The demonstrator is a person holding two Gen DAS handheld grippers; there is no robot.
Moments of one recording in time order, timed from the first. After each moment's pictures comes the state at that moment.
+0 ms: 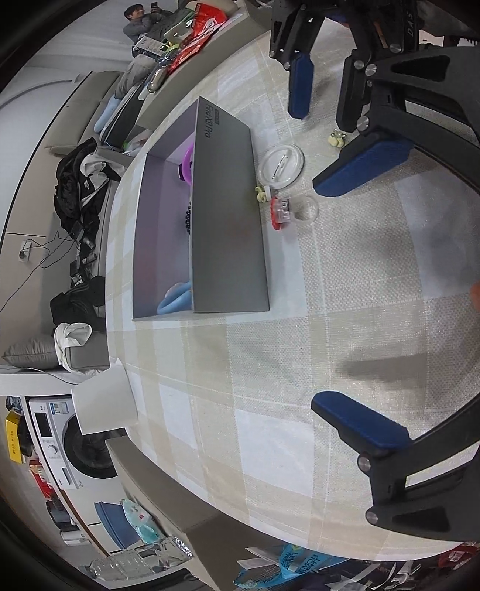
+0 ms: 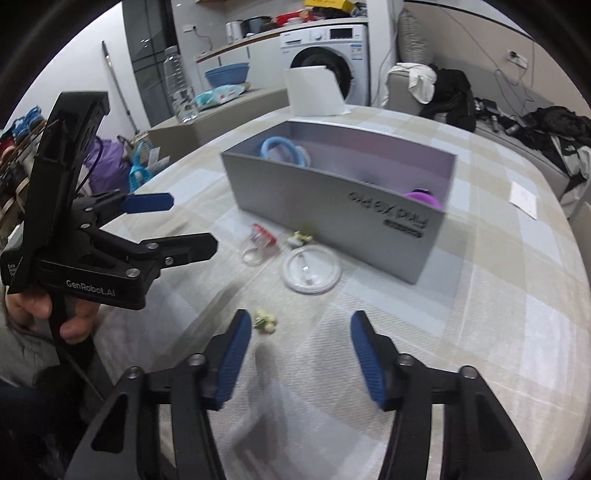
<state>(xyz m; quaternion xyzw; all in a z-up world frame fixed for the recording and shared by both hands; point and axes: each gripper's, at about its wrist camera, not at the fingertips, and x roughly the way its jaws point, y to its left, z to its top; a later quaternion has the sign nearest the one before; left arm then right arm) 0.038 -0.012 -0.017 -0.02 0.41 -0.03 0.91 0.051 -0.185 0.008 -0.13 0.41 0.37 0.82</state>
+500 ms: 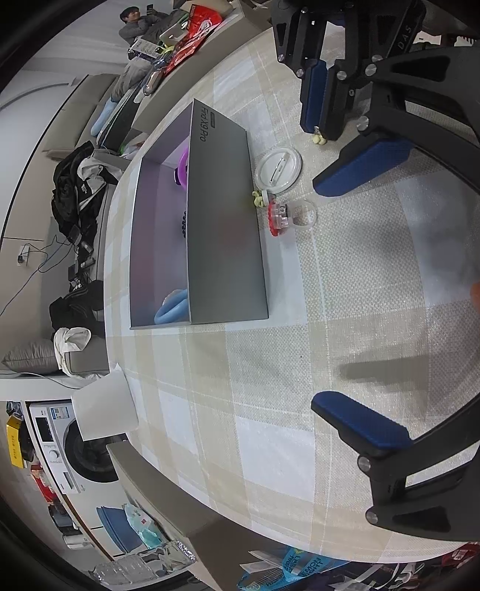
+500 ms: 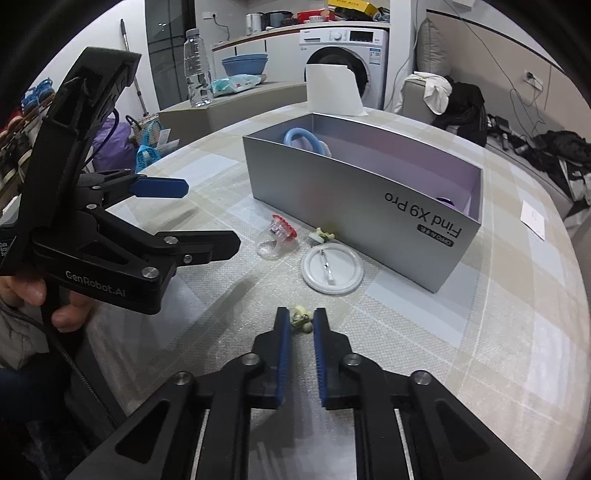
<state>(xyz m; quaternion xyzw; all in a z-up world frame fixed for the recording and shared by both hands) 0.041 -0.013 -0.018 -0.02 0.42 -0.03 0.91 0.045 -0.176 0.002 -0.16 0.40 0.37 0.82</state>
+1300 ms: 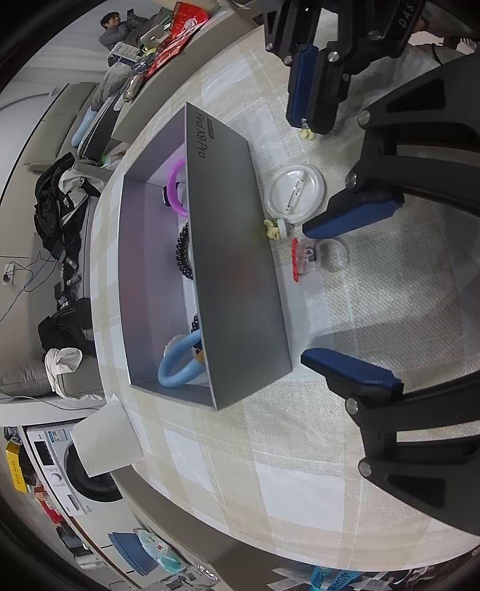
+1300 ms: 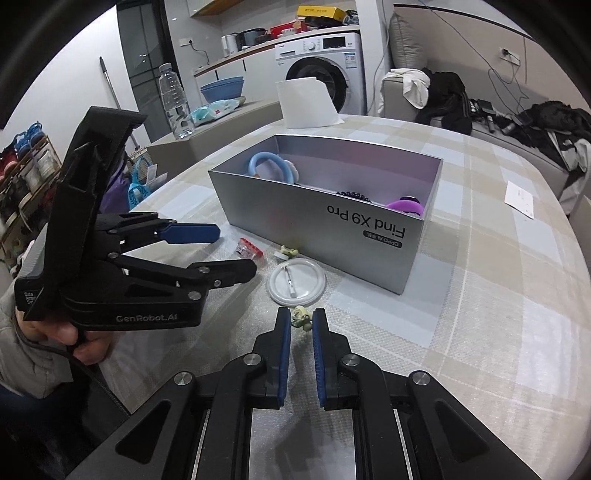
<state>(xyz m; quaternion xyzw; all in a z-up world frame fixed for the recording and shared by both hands) 0.065 -0.039 -0.022 0.01 0.44 -0.05 0.90 0.060 -0.202 0.014 -0.10 0.40 0.37 0.83</state>
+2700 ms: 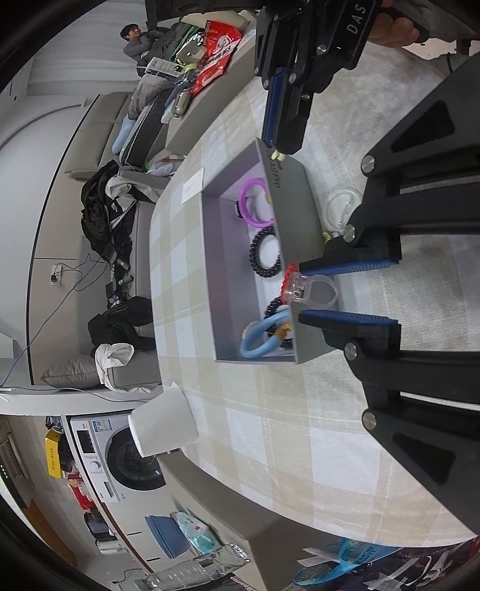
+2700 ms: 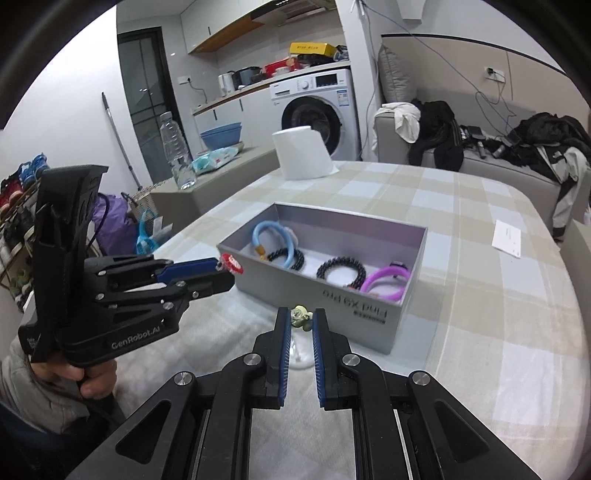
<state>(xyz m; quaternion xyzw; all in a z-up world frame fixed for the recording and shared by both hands) 0.057 -0.036 0.022 0.01 0.35 -0.05 0.94 0.072 -0.202 0.057 -0.05 0.34 0.37 0.87</state>
